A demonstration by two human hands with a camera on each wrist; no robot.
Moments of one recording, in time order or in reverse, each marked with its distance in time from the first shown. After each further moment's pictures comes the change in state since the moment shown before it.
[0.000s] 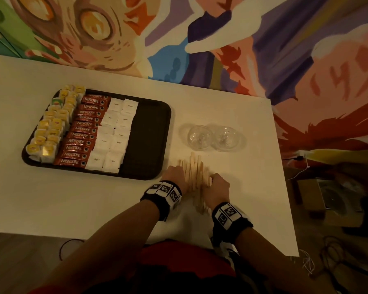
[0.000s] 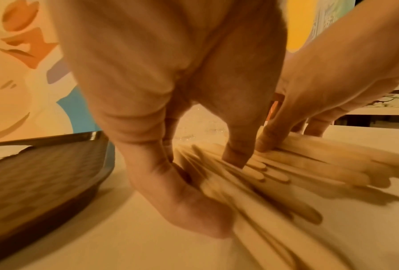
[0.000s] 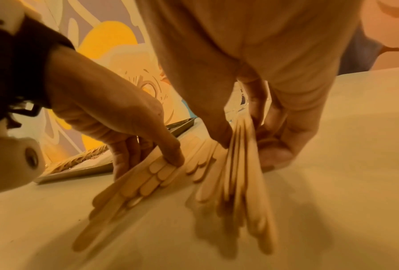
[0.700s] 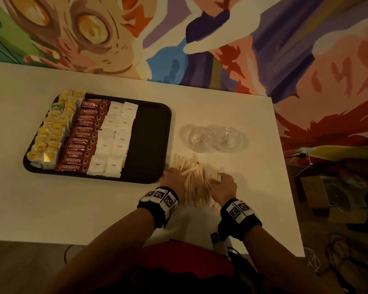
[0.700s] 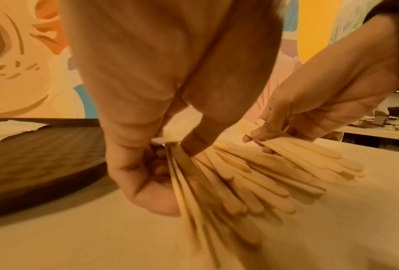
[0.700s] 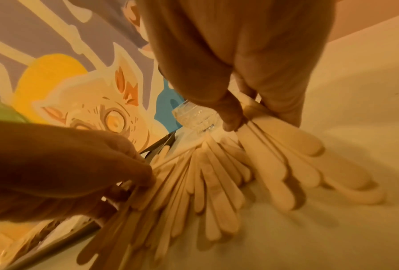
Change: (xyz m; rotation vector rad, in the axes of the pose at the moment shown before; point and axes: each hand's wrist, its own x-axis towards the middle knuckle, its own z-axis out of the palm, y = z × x) left_hand 0.003 -0.008 0.006 -0.117 0.047 -0.096; right_hand 0.025 0.009 -0.002 0.110 0.040 0.075
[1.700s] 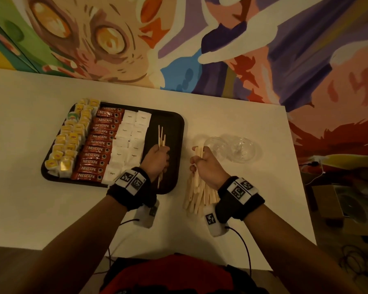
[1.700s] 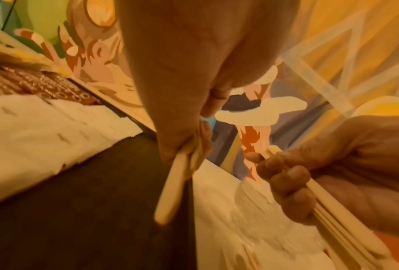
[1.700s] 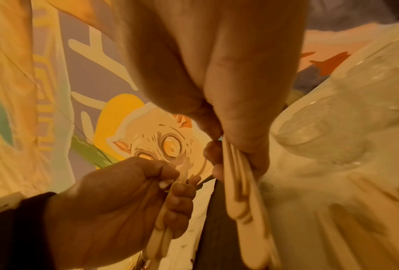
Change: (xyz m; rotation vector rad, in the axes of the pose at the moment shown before) left_hand 0.027 -0.045 -0.108 -1.099 -0.013 0.029; right_hand -0.016 -0.132 0.006 0.459 -0.431 -0.165
